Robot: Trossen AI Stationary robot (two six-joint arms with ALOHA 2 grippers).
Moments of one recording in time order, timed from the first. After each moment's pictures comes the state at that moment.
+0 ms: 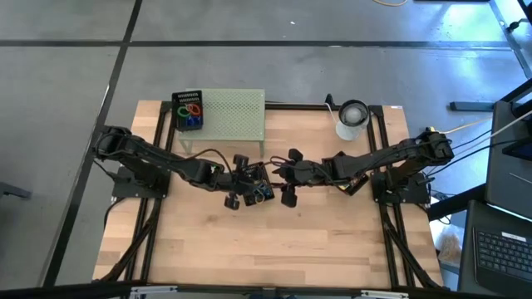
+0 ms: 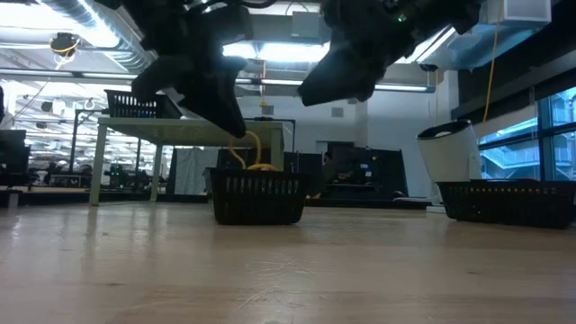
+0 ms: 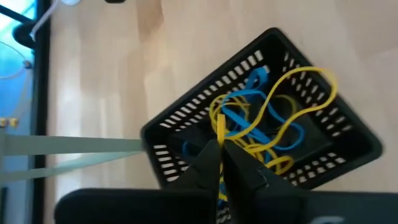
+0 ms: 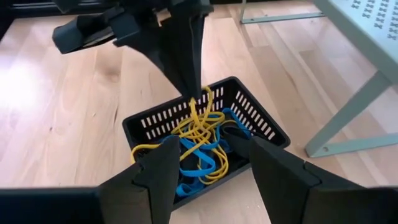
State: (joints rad) left arm -0.19 1.52 0.96 -0.38 -0.41 0.24; right arm 0.17 1.58 0.96 0.01 0.25 0.18
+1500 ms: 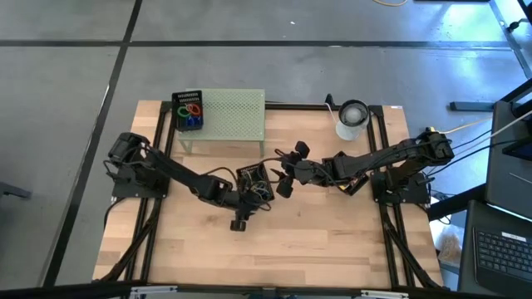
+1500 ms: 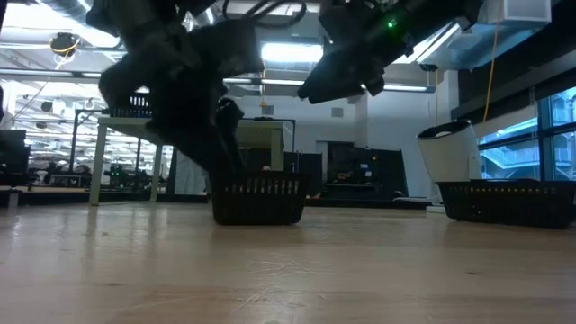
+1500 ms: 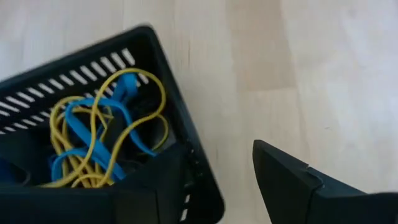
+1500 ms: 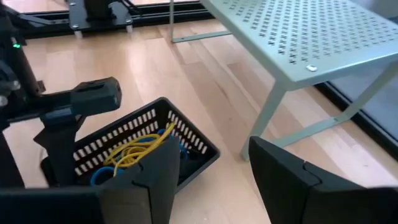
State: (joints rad) left arm -0.29 1.71 0.96 -0.21 -0.18 -0.16; right arm 0.17 1.58 0.96 0.03 0.52 0.23
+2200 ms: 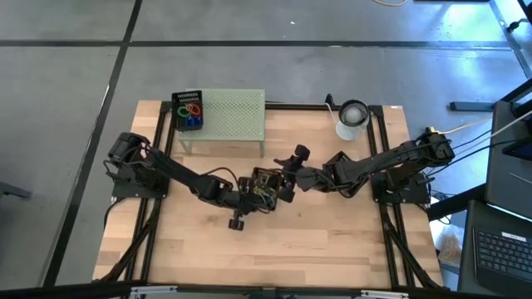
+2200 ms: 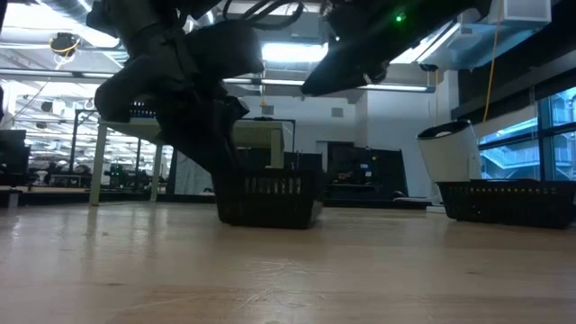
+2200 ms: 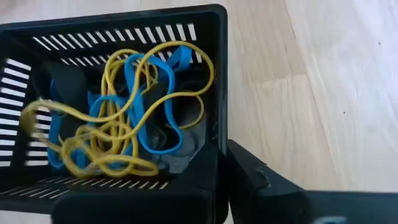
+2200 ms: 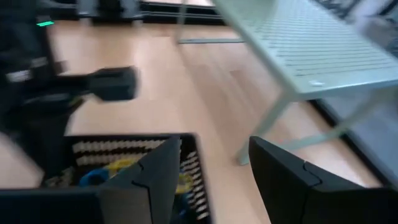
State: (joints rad) left arm -0.29 1.72 0.95 -0.22 -0.21 -0.05; right arm 0.22 1.58 0.96 0.03 0.61 0.12
